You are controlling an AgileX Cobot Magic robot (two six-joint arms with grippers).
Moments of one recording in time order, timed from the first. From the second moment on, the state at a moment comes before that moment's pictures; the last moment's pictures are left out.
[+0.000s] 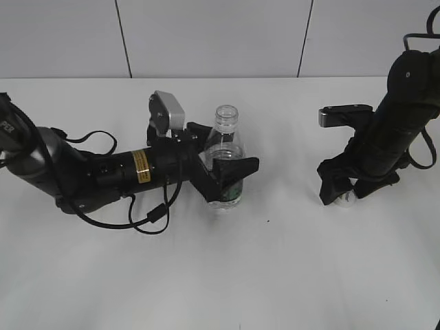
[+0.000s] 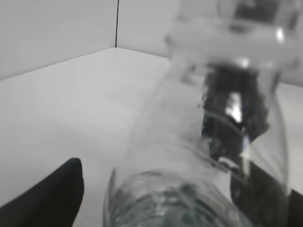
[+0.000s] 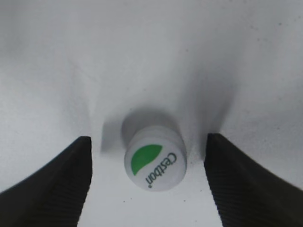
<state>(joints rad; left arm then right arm) -0.43 2.30 -1.02 0.85 -1.21 -0.40 0.20 2.04 -1.17 0.25 0.69 -0.34</state>
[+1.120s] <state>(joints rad) -0.42 1.85 -1.01 0.75 -0.82 -0.74 0.20 1.77 -1.17 0.25 0.78 -0.34</state>
